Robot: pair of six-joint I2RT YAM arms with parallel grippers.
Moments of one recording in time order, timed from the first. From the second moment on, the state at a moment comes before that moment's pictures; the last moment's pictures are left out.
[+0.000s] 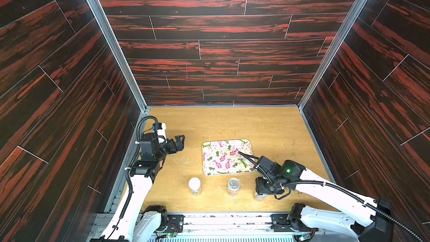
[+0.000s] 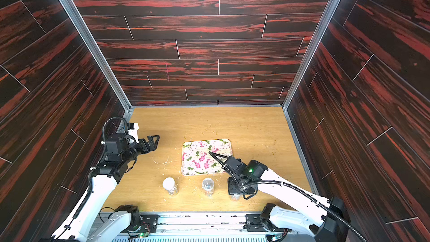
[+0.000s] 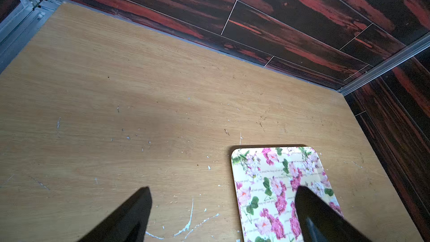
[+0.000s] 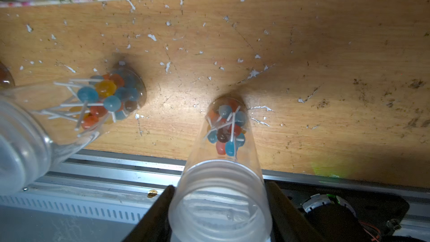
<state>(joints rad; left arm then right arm) -0.02 0.93 0.72 -0.26 0.29 -0.35 0.95 1.09 0.87 -1.20 0.01 0.84</state>
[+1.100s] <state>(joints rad) -0.36 1.27 0.93 0.06 0.79 -0.24 0.62 1.27 1.44 -1.25 -0.04 0.41</state>
